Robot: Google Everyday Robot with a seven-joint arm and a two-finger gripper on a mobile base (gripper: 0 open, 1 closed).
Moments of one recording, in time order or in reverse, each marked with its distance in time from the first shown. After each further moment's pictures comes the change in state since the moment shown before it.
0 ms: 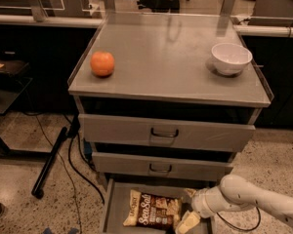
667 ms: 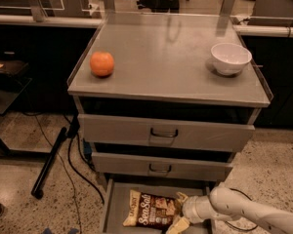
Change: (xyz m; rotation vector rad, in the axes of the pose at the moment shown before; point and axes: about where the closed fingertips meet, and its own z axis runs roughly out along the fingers) arm 0.021 -0.018 0.069 0.056 -0.067 -0.035
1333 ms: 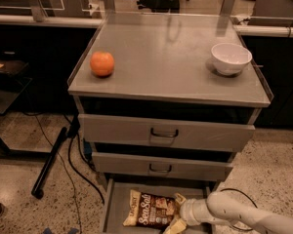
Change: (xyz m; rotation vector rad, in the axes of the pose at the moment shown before) arm 0.004 0.000 0.019 0.037 -0.022 0.002
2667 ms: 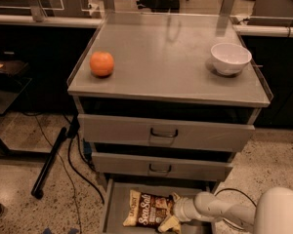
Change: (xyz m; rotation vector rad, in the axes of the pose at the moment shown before) arm 0.050 -0.053 0.079 0.079 0.064 0.017
